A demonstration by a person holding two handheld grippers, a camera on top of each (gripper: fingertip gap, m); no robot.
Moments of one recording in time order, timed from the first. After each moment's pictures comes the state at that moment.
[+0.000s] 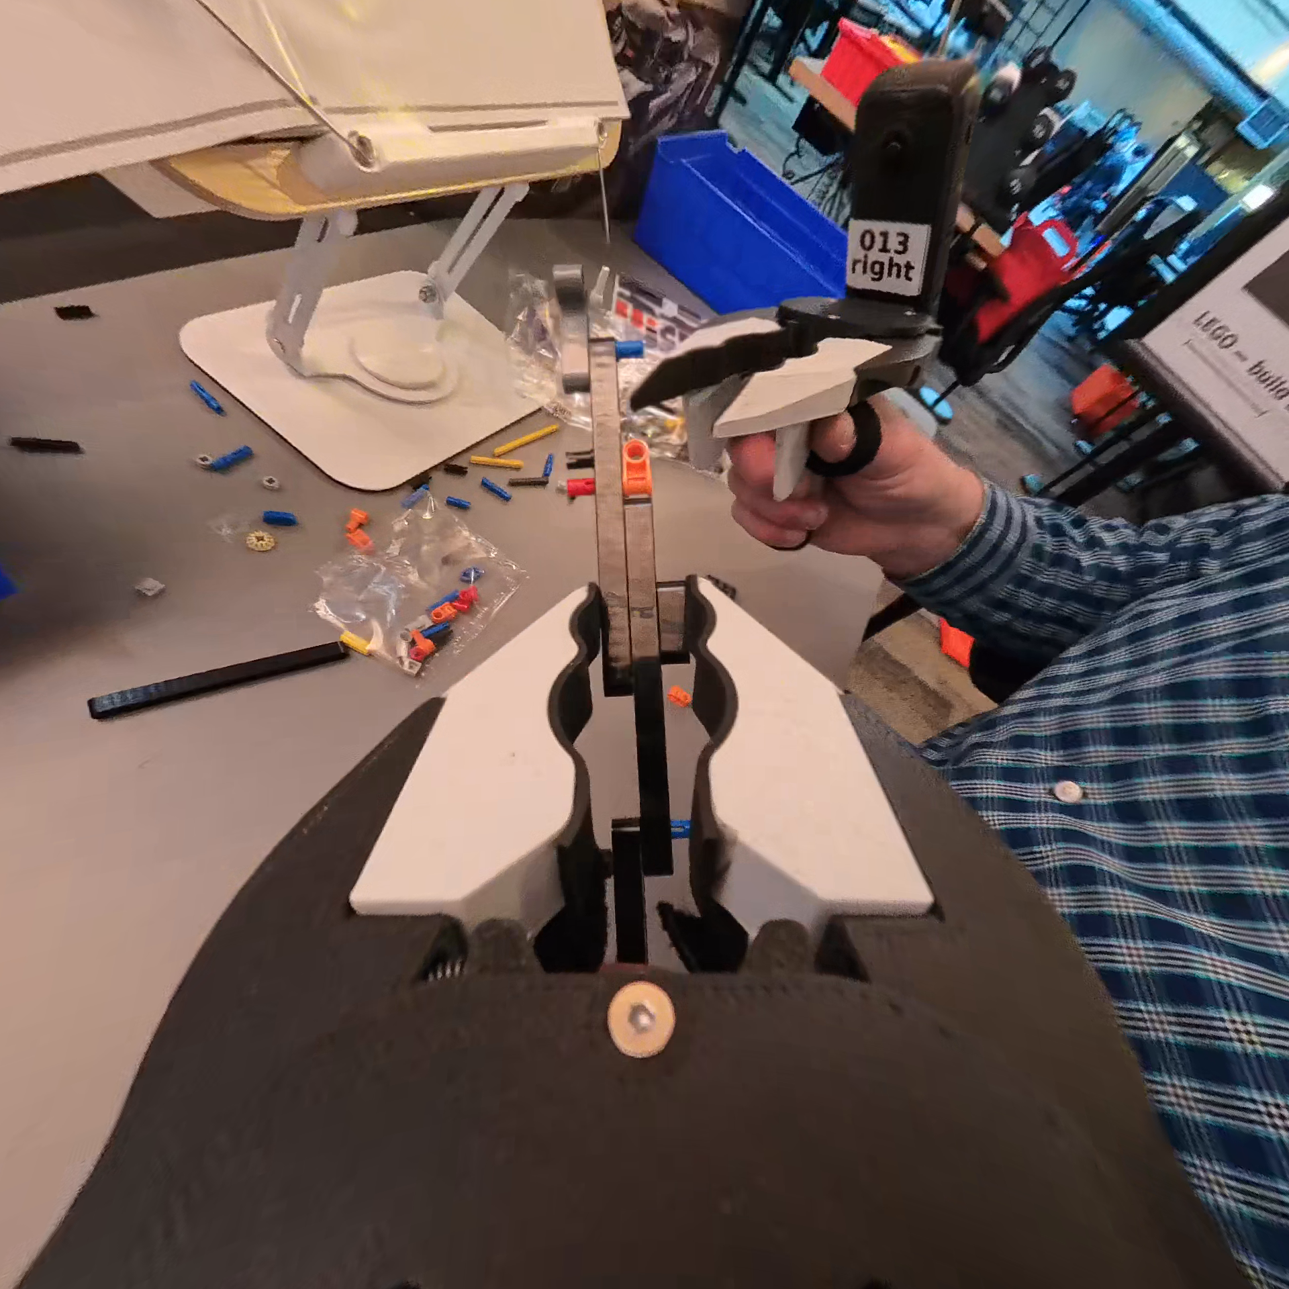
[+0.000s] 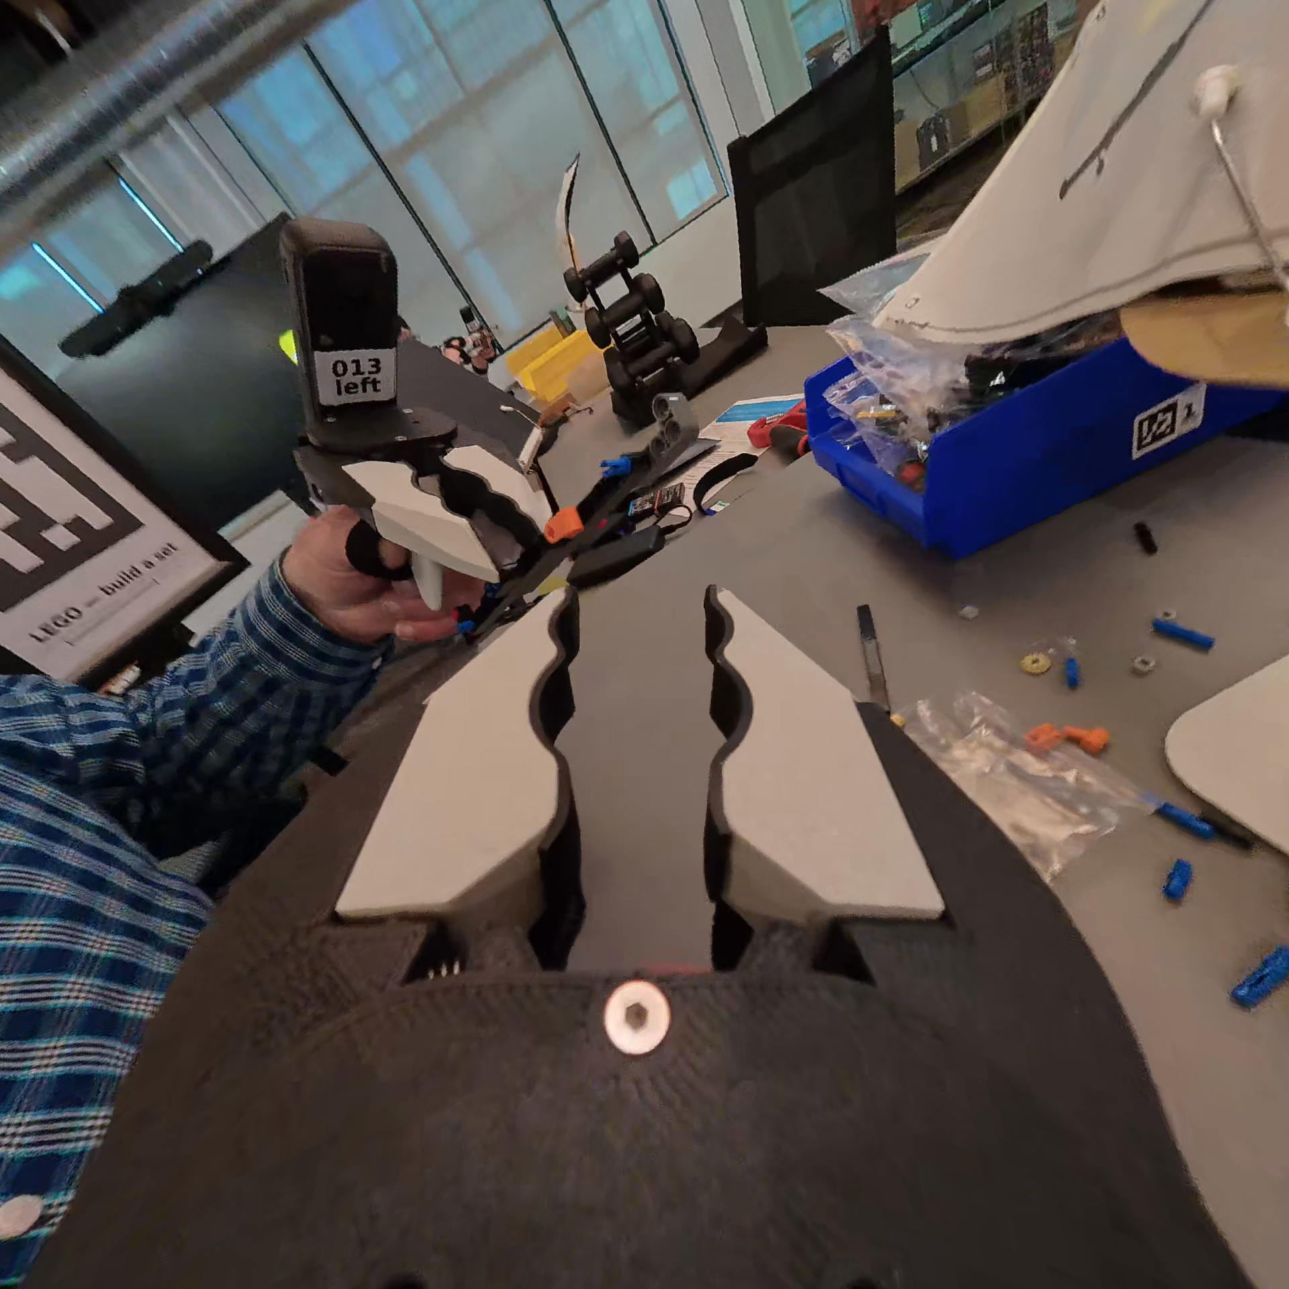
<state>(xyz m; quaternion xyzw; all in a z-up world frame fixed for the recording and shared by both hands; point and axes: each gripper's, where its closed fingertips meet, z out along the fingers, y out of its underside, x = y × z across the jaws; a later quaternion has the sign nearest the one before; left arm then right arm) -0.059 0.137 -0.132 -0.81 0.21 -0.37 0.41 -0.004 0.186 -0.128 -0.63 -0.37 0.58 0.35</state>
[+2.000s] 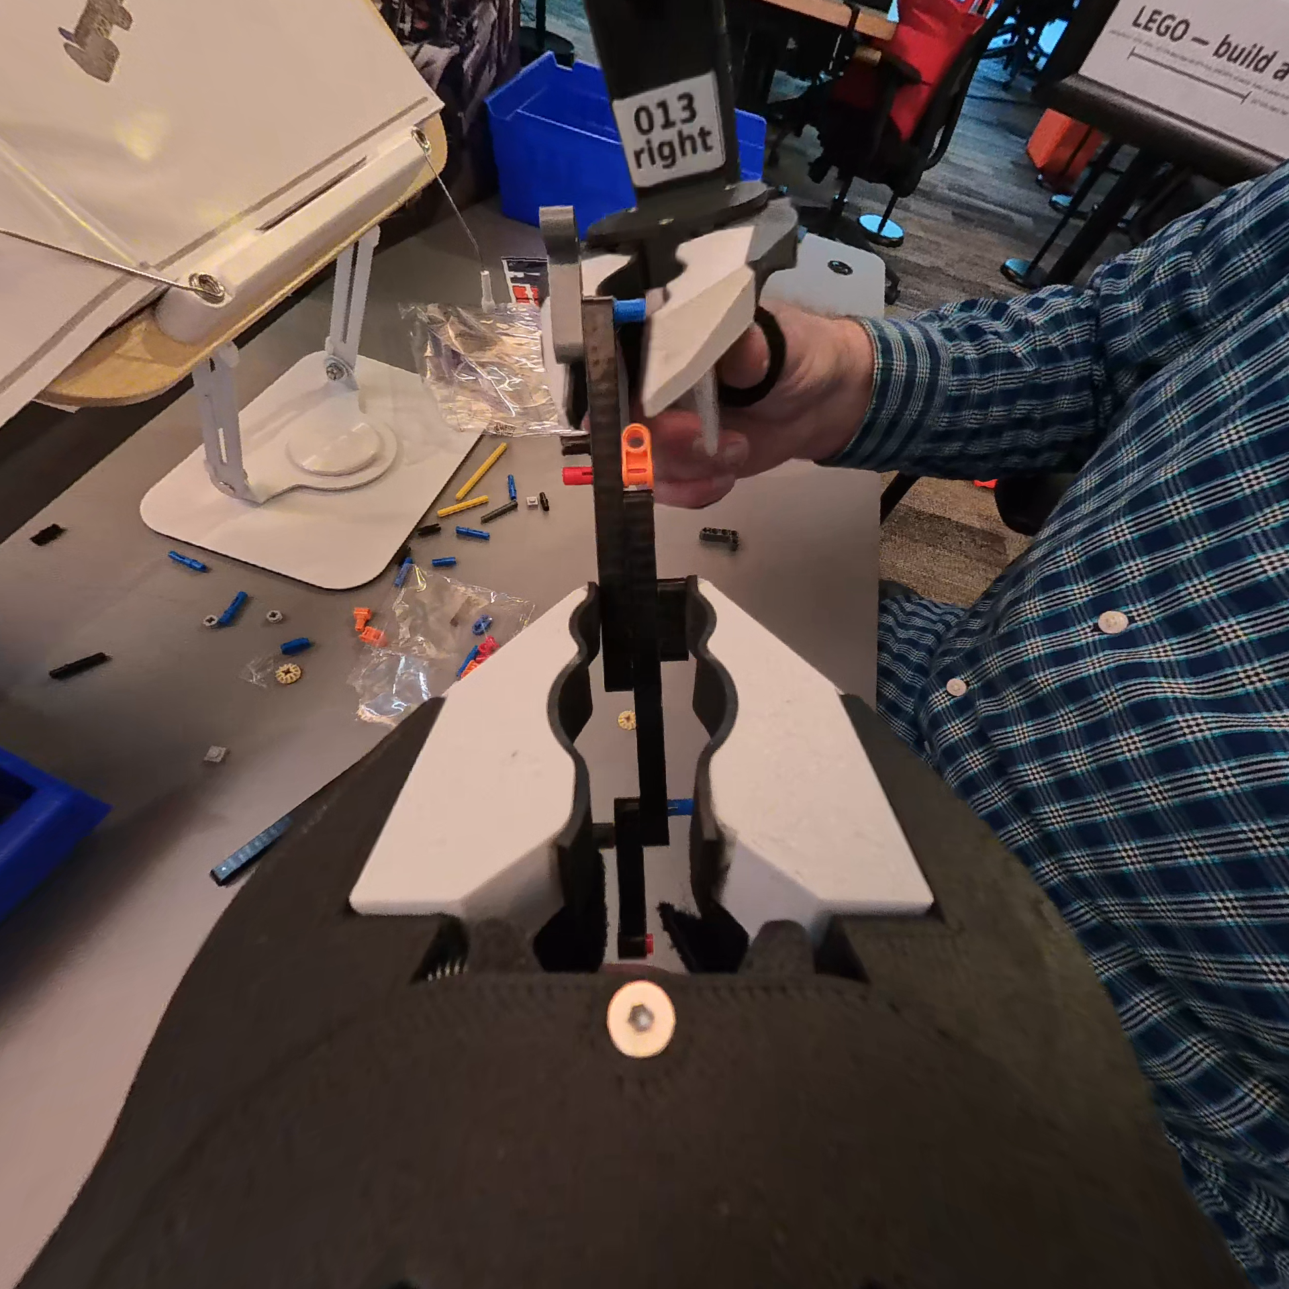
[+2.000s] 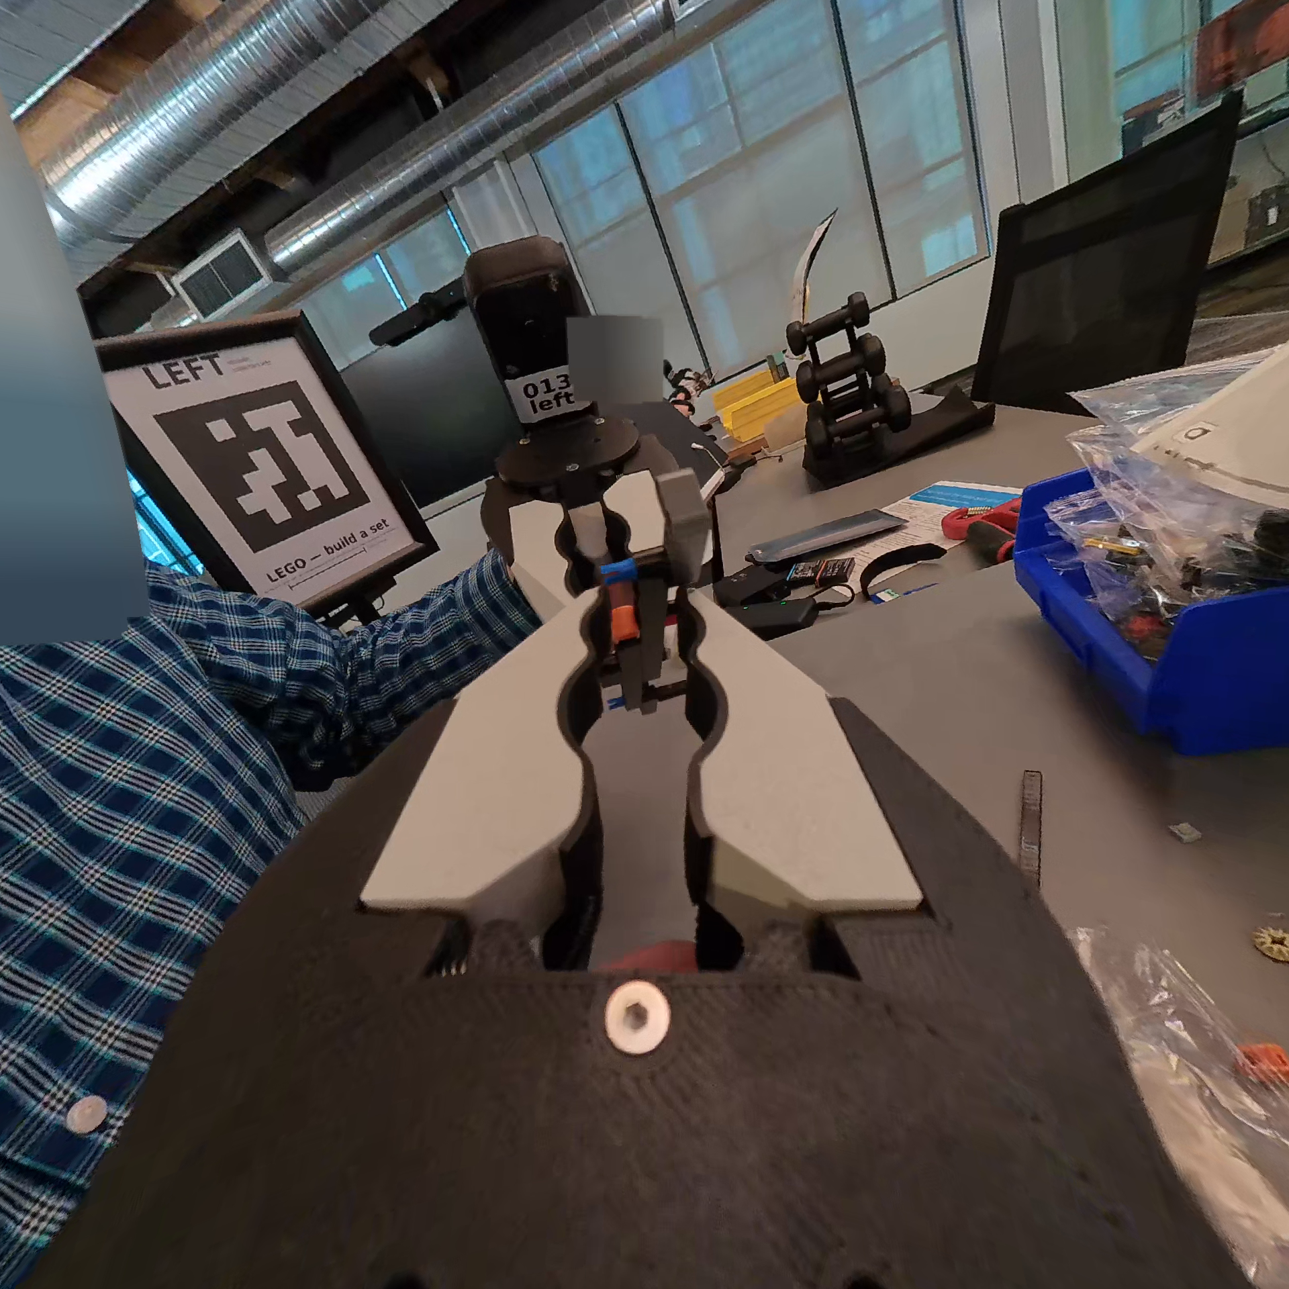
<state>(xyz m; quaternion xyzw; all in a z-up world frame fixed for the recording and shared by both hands) -0.049 0.136 -0.127 -0.75 0.40 -0.34 0.42 -0.036 0.163 -0.091 -0.50 -0.43 0.68 0.32</state>
